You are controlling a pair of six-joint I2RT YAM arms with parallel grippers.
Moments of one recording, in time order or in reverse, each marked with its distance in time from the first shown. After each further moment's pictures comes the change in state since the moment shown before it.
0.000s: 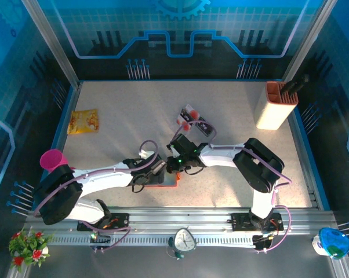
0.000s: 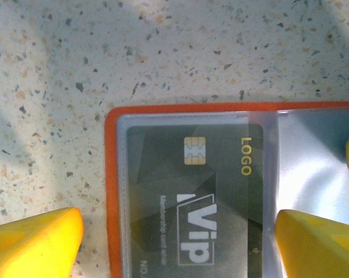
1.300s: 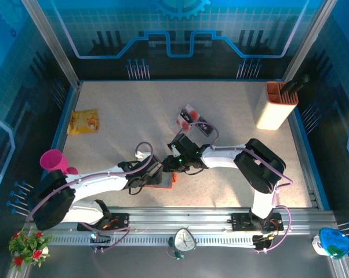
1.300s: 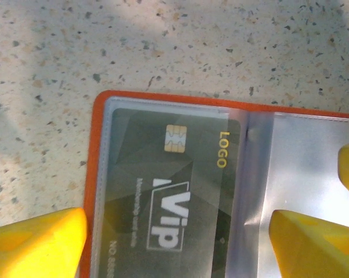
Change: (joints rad) left arm 0.002 -0.094 -0.055 0.011 -0.001 -0.026; right arm -0.004 -0.016 -0.043 0.109 -0.059 0.116
